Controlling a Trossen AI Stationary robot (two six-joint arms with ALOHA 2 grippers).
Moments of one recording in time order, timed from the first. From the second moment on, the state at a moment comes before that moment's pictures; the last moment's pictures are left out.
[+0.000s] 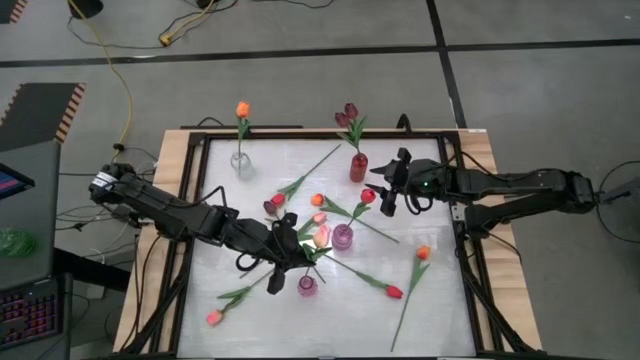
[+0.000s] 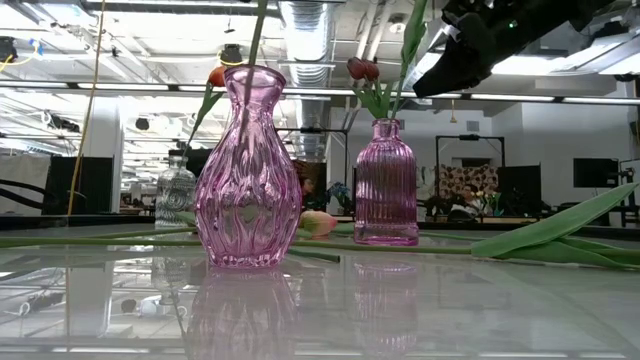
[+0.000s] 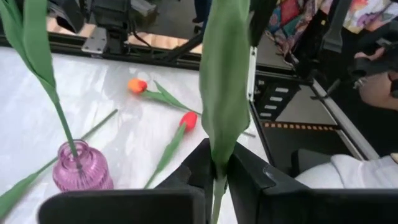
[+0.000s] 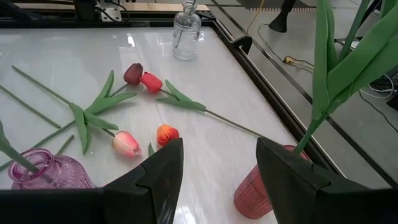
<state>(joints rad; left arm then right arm) -0.35 1.40 1.12 -0.12 -0.12 -0.32 -0.13 1.01 0.72 -0.16 0.29 -0.04</state>
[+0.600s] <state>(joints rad) -0.35 1.39 1.12 -0.27 -0.11 -0.29 -0.13 1.01 0.72 -0.16 0.29 -0.04</state>
